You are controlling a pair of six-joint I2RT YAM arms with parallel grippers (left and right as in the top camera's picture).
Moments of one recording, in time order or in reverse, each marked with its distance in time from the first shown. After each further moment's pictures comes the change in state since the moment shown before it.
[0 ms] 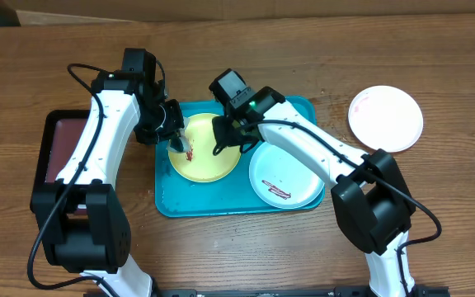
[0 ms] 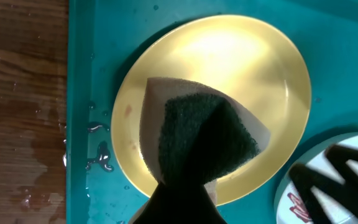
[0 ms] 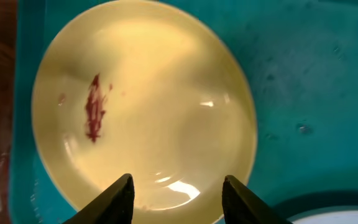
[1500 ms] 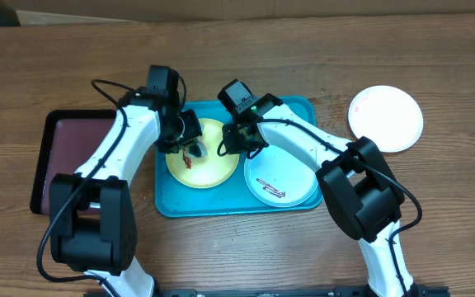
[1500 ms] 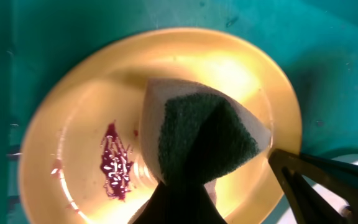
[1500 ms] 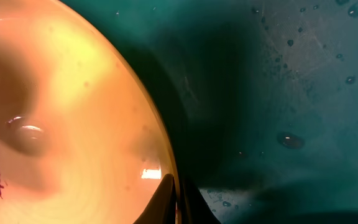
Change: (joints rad) left arm -0.088 0.000 -0.205 0.289 -0.001 -0.169; right arm -0.028 0.093 -0.073 0.063 0.000 0.030
